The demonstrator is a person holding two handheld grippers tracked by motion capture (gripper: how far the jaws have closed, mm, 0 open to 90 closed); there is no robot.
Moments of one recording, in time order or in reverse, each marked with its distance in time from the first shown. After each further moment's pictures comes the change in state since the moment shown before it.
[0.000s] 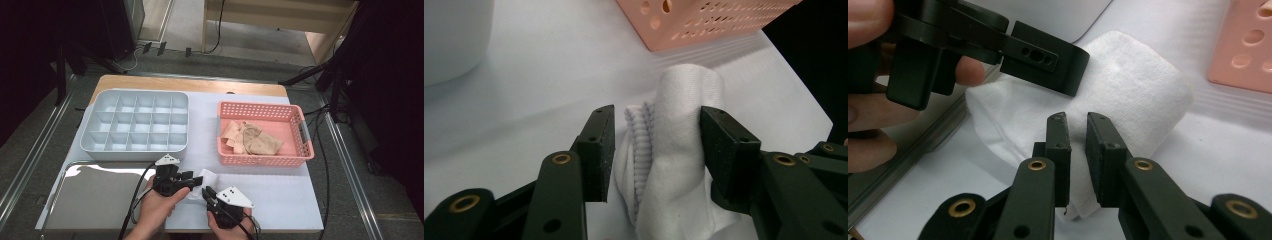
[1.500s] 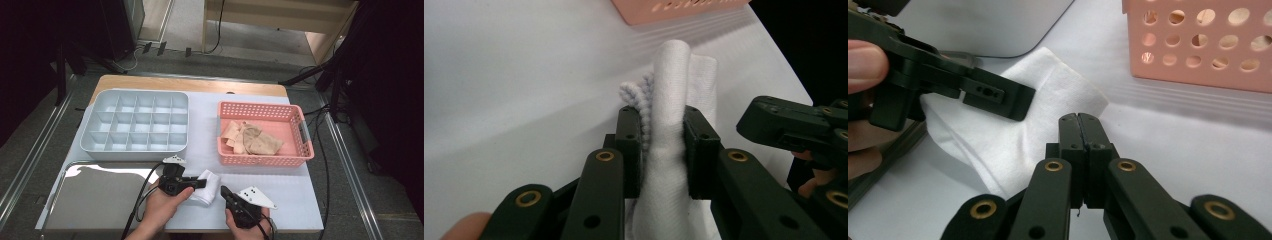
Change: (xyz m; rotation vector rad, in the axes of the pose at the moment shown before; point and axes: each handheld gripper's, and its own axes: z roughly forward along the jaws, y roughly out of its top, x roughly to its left) left arm -0.003 0.003 0.011 0.079 -0.070 0.001; right arm -0.034 0.002 -0.027 -0.024 -0.040 0.069
